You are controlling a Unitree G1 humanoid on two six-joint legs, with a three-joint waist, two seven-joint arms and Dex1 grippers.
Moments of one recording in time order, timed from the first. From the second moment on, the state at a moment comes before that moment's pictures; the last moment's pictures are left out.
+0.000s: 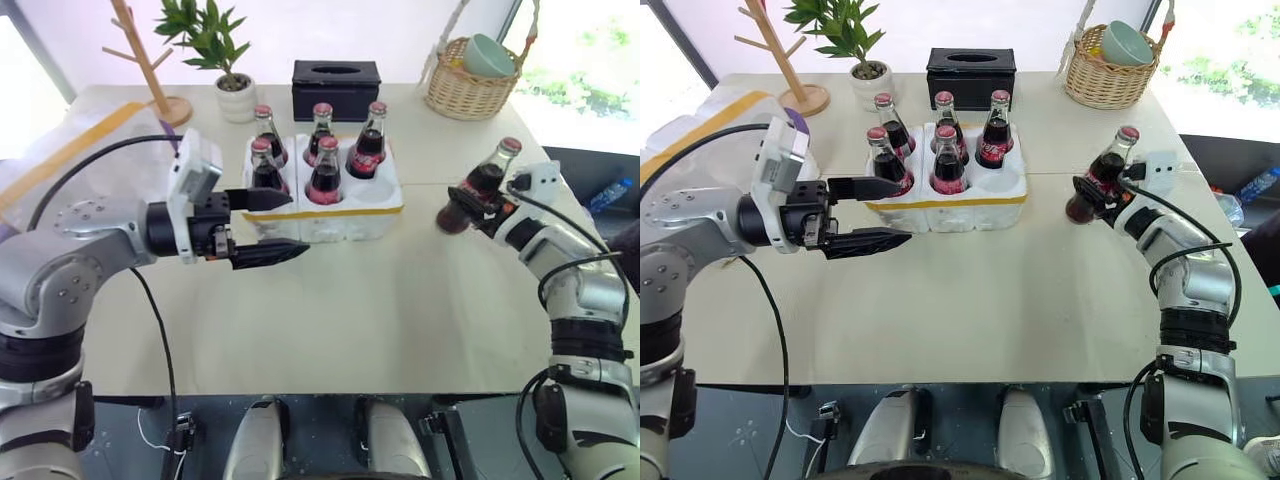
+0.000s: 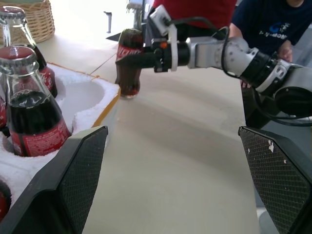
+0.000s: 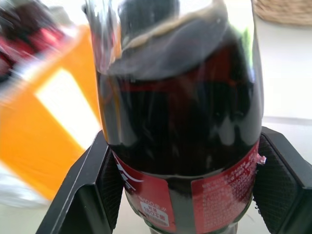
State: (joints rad) left arm -0.57 0.80 0.15 -0.42 -0.92 0.95 -0.90; right arm -0.56 -0.57 -0.31 0.22 0.55 0.52 0.57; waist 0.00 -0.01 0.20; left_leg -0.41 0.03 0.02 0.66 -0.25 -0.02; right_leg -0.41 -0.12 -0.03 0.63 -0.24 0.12
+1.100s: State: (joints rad) left arm -0.51 0.83 0.20 -0.43 -0.93 0.91 -0.83; right arm -0.78 -0.41 0.07 0.25 0.32 0.45 0.70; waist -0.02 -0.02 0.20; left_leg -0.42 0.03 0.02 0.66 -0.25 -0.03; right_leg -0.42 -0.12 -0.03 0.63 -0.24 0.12
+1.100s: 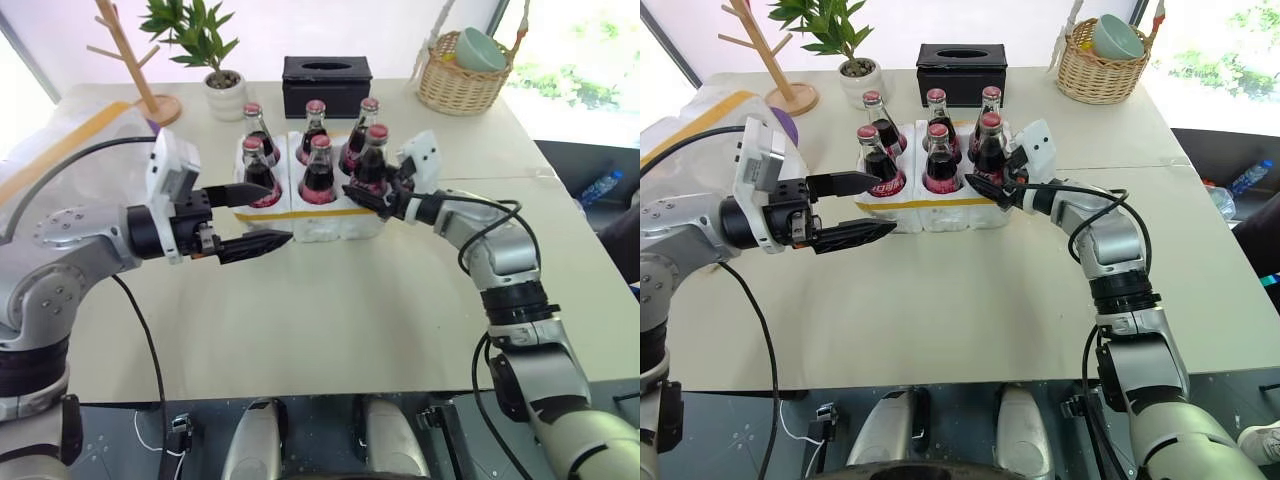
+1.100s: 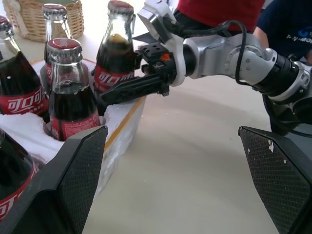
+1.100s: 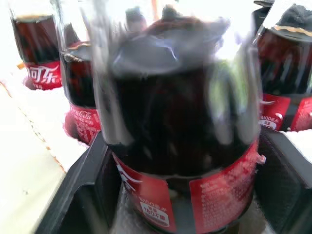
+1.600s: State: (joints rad) left arm -0.06 1.34 0.76 -0.27 -0.79 1.01 -1.22; right arm -0.72 -0.80 -0.16 -0.07 0.65 0.79 1.04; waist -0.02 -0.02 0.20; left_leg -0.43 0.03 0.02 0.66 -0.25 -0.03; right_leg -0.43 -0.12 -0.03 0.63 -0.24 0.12
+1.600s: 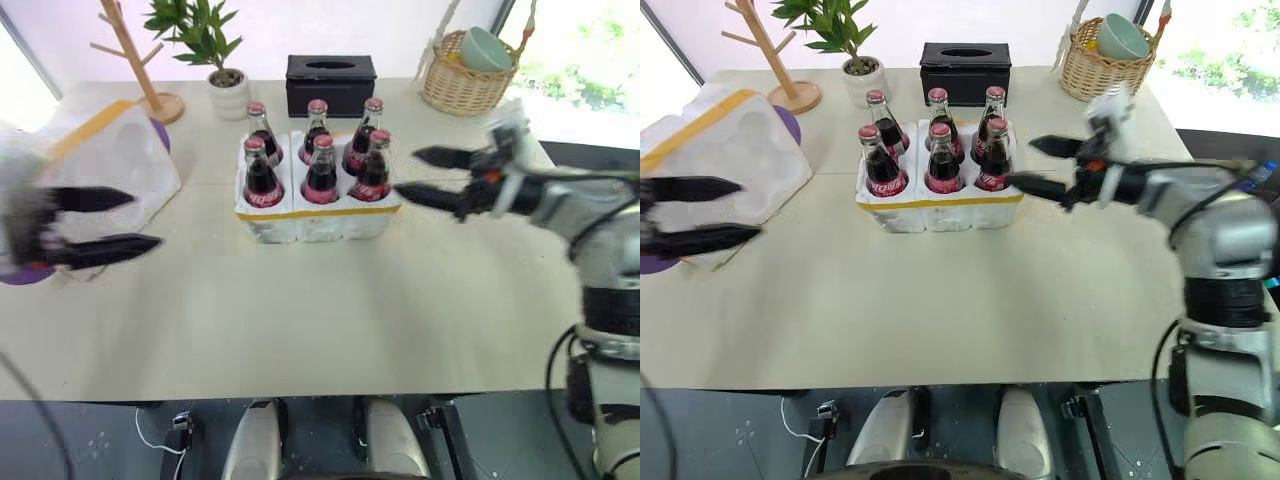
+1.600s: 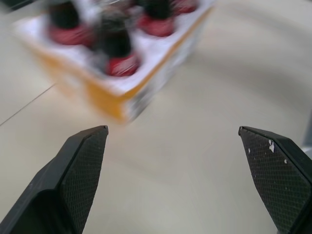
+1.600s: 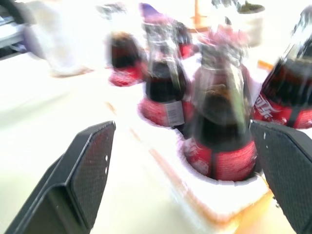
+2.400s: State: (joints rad) left arm -0.38 1.56 0.29 0.86 -0.18 0.21 -1.49; right arm -0.81 -0.91 -0.18 -0.04 0.74 0.83 1.18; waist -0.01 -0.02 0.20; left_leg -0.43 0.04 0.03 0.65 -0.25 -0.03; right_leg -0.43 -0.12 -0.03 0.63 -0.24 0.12
